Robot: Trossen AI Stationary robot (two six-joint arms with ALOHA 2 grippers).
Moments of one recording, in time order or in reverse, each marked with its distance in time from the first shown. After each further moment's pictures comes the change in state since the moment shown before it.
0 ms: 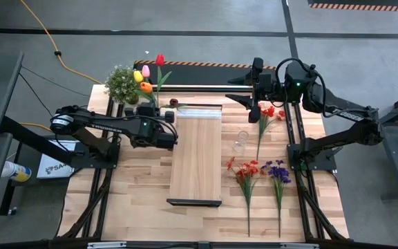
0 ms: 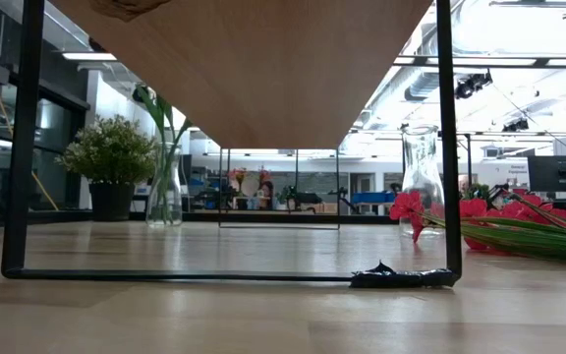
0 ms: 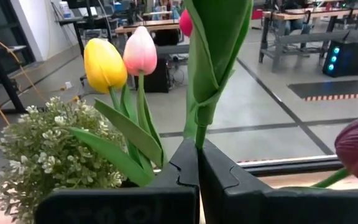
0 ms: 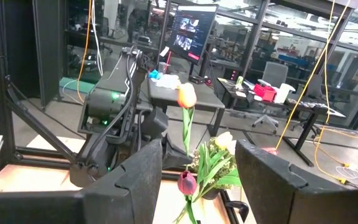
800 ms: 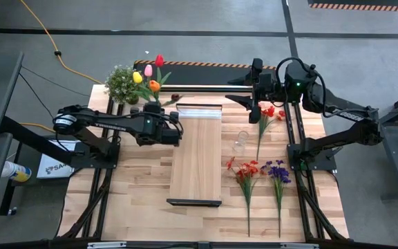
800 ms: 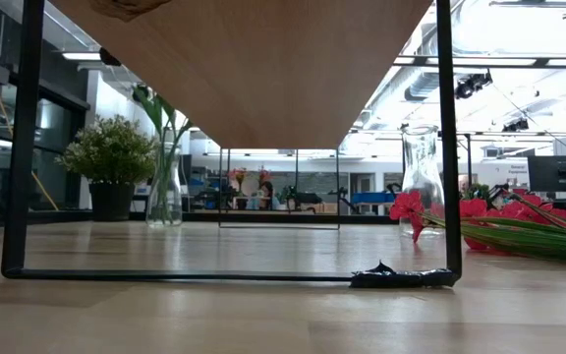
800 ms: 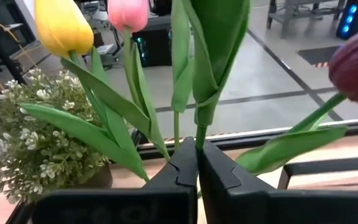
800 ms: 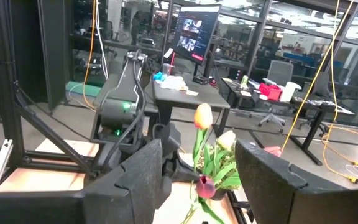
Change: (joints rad) left arm 0.045 0.032 0.000 0.151 0.124 0.180; right arm 0.000 0.000 0.000 0.001 -0.018 0.031
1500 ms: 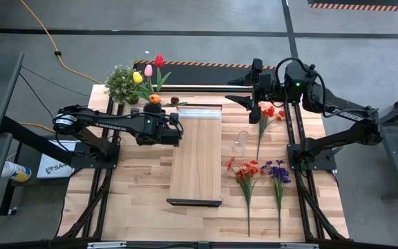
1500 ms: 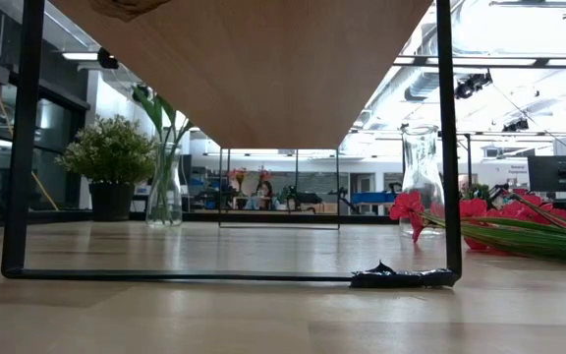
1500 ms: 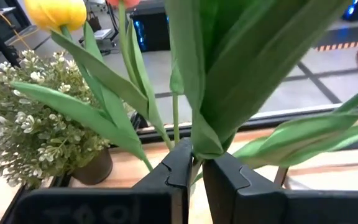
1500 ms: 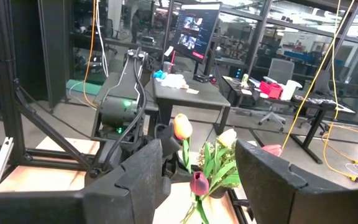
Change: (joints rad) left arm 0.000 0.001 0.000 -0.010 0.071 0.000; right arm 0.000 0.000 0.000 -0.008 0.000 -0.002
